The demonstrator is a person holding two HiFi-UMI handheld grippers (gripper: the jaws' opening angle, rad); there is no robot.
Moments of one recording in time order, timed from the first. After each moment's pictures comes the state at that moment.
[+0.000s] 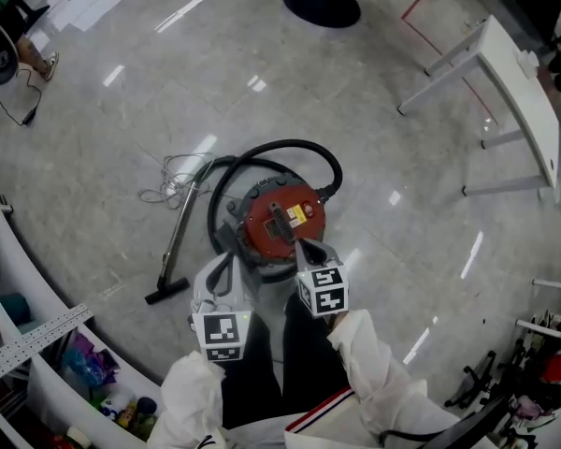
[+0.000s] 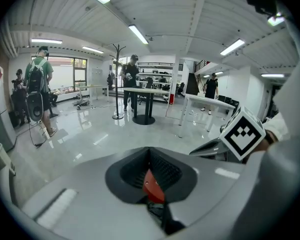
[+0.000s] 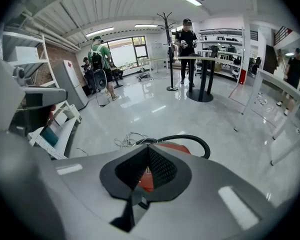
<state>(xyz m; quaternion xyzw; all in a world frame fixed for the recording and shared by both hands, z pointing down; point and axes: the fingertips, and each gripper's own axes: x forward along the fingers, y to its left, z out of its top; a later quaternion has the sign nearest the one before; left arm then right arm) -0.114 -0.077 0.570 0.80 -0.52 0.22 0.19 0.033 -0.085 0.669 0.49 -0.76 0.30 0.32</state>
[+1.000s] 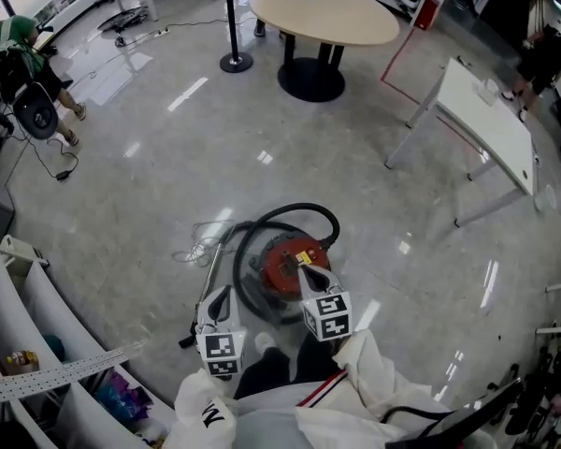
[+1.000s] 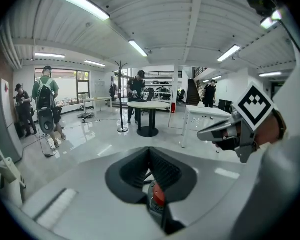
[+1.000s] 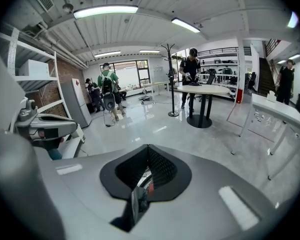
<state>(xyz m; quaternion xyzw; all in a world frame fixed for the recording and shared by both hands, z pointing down) -0.170 -0.071 0.455 0.80 -0.55 0.19 0.14 -0.002 -0.098 0.485 0.52 -0.79 0.23 0.23</state>
